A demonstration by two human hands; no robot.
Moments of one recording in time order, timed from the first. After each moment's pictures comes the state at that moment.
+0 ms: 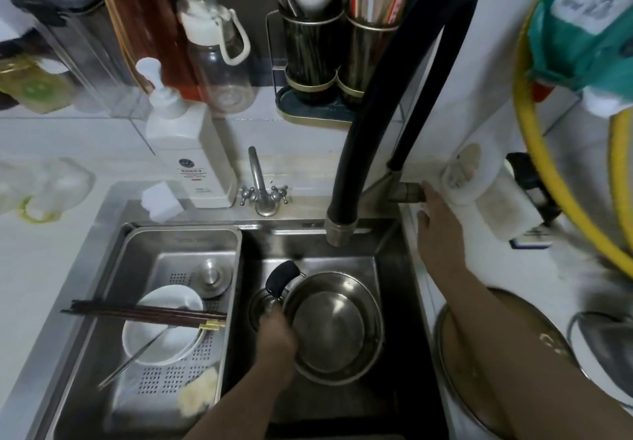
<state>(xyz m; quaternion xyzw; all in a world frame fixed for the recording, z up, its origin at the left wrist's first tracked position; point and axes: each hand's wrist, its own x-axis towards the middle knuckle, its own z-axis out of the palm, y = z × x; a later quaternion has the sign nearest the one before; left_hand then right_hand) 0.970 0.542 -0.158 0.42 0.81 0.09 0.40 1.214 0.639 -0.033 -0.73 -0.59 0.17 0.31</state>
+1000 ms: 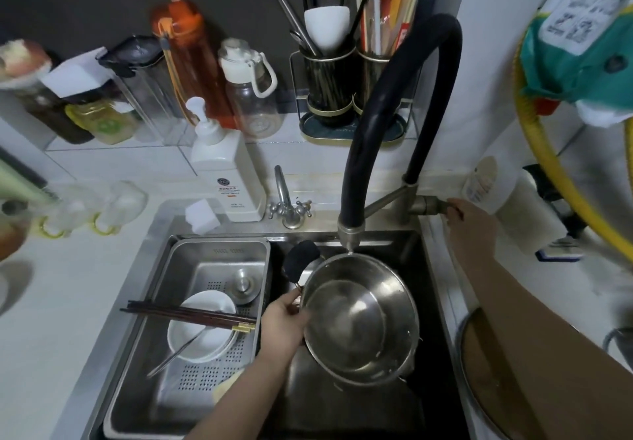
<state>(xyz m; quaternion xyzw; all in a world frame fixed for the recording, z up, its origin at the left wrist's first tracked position) 0.950 0.538 -0.070 0.37 0.71 0.37 0.46 1.234 0.658 -0.023 -0.75 -0.53 0.17 0.36</state>
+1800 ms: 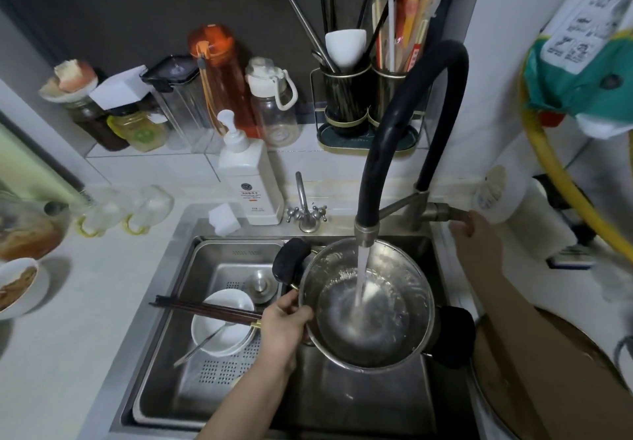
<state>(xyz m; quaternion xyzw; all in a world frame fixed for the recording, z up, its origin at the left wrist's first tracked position) 0.941 0.519 -0.035 0.23 0.67 0.48 0.52 1.219 0.627 0.000 -0.75 -0.49 0.26 0.36</state>
